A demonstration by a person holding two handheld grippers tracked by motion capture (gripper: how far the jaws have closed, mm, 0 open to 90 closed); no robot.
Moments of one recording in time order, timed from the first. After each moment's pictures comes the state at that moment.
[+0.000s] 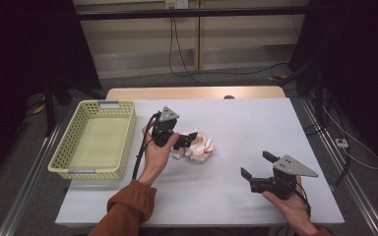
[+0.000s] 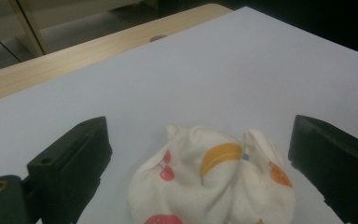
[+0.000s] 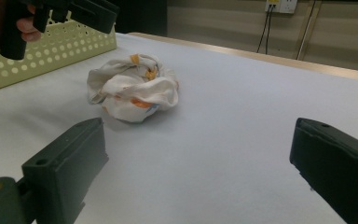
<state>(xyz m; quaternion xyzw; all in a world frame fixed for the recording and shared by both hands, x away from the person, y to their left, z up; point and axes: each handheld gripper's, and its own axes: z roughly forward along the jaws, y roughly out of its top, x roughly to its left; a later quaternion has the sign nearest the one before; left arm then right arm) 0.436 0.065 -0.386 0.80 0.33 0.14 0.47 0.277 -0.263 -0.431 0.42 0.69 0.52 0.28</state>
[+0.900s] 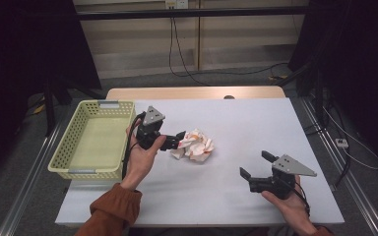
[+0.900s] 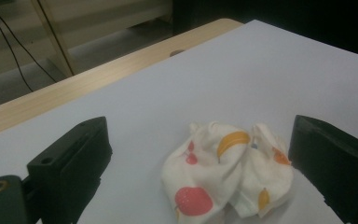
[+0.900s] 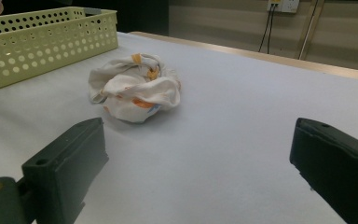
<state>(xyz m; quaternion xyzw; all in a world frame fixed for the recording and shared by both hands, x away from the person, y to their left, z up) 0.413 0.099 -0.360 0.80 0.32 0.20 0.47 0.279 -0.261 -0.431 0.42 0.69 0.52 0.27</state>
